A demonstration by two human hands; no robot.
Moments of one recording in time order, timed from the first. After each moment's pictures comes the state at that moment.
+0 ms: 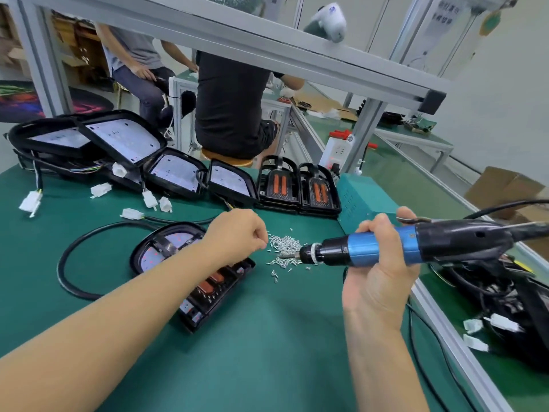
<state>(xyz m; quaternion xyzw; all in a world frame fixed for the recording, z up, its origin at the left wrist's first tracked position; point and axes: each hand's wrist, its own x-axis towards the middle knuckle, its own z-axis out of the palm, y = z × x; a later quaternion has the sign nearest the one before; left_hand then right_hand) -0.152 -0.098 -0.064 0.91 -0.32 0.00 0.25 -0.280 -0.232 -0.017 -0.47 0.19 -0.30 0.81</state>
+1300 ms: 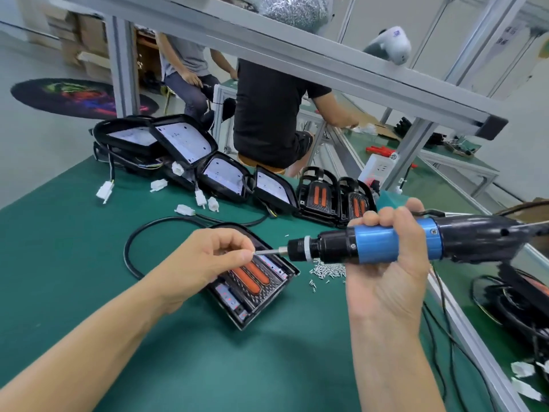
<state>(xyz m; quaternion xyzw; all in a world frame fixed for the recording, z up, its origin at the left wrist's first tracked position) -0.208 0.019 -0.065 0.69 -0.24 -0.14 0.67 -0.276 -0.166 -0.002 -0.32 -0.05 -0.32 0.89</state>
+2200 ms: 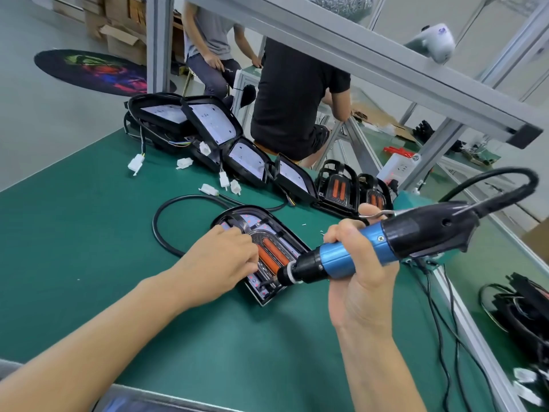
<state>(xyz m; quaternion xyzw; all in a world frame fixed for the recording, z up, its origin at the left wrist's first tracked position) -0.213 0.034 -0.102 0.91 -0.36 0.11 0.17 -0.281 -0.133 -0.038 -0.56 -0.04 -0.29 0.78</state>
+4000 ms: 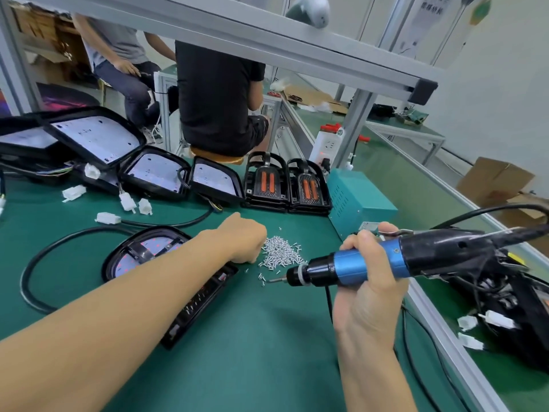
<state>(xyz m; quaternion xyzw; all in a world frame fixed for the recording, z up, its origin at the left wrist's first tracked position) -0.122 -0.147 -0.080 0.91 -0.42 -0.06 -0.02 -0.283 -0.263 -0.043 -0.45 0.24 -0.26 0.82</state>
